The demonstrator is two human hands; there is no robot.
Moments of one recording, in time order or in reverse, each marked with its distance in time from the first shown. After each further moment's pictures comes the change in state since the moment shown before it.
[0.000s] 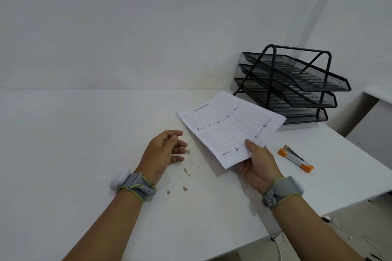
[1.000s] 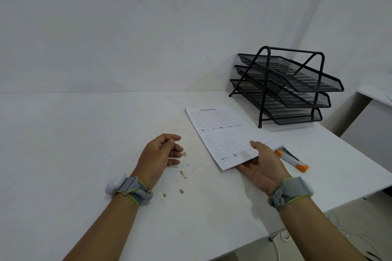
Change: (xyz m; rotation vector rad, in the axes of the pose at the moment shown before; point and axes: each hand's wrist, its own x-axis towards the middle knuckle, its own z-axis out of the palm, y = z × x) left_hand 0.000 0.000 0.002 0.091 0.008 0.007; right_hand -0.009 -0.025 -0.009 -0.007 0.127 0.161
